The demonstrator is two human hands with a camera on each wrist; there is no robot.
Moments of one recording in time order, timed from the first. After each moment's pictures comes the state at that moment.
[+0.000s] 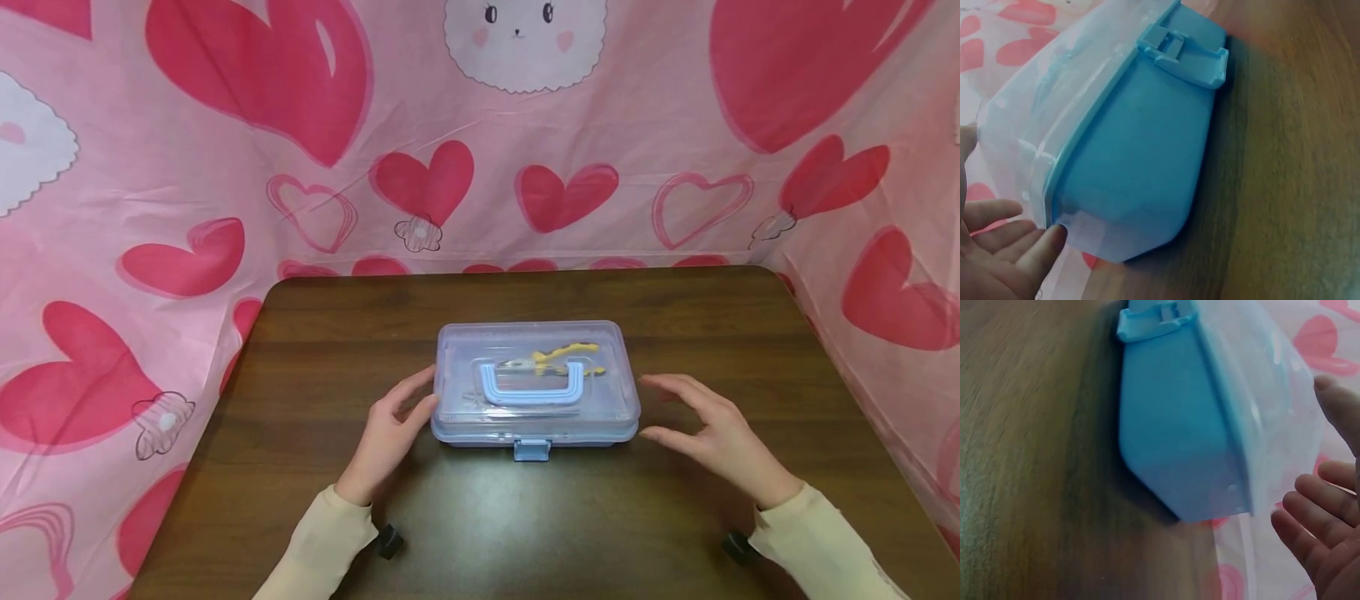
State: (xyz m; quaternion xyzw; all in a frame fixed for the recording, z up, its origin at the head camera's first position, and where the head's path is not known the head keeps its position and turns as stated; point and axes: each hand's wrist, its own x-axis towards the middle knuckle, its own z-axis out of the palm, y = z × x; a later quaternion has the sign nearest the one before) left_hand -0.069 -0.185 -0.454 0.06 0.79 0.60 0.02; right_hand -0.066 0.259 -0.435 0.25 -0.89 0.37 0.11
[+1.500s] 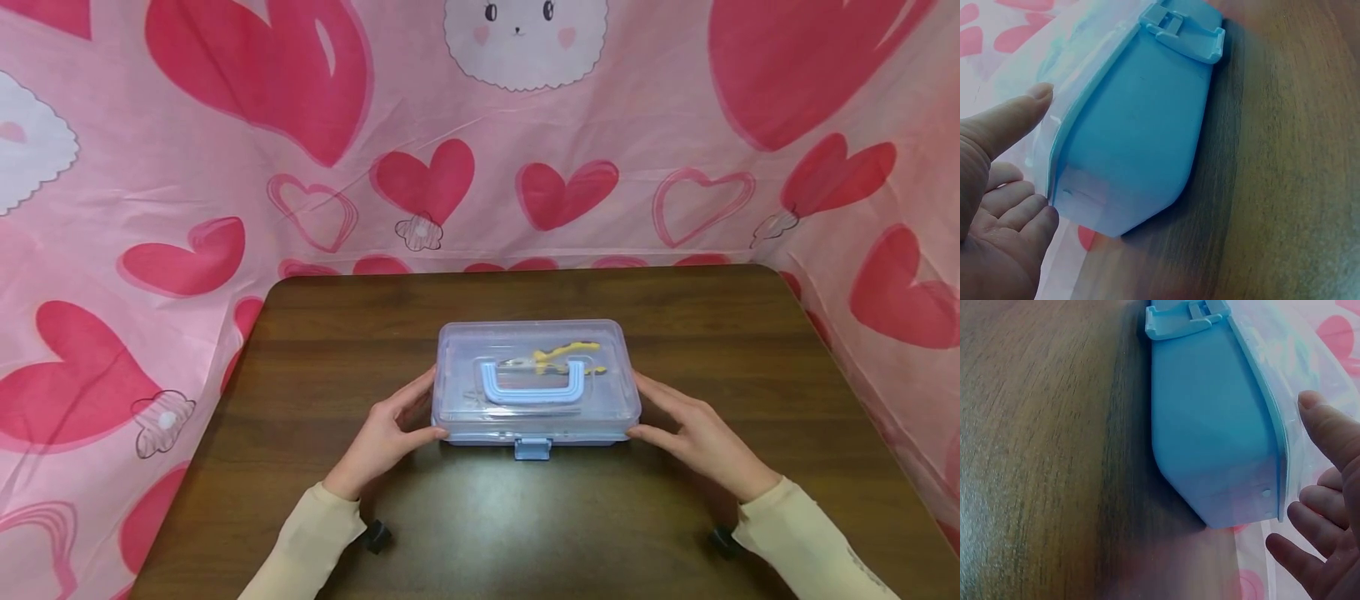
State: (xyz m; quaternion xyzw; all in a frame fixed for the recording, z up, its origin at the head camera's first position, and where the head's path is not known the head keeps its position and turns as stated) left_hand -0.073 -0.201 -0.458 0.16 0.79 0.58 0.10; right_hand -0.073 0.256 -0.453 0.25 -0.91 0.34 0.02
